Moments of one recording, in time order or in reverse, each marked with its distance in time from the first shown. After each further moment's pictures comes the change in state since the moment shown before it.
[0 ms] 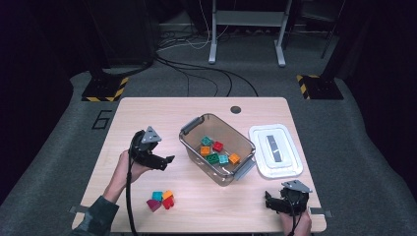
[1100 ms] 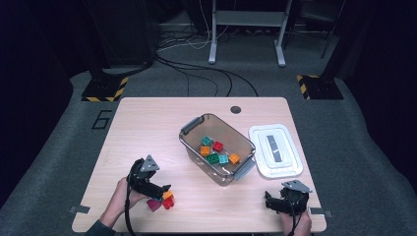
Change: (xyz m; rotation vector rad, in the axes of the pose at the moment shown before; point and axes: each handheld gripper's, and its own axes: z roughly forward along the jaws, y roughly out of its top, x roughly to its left) left arm -0.034 -0.072 0.015 0.099 -0.073 -0.017; right arm 0.000 0.000 0.000 0.000 -0.001 0.001
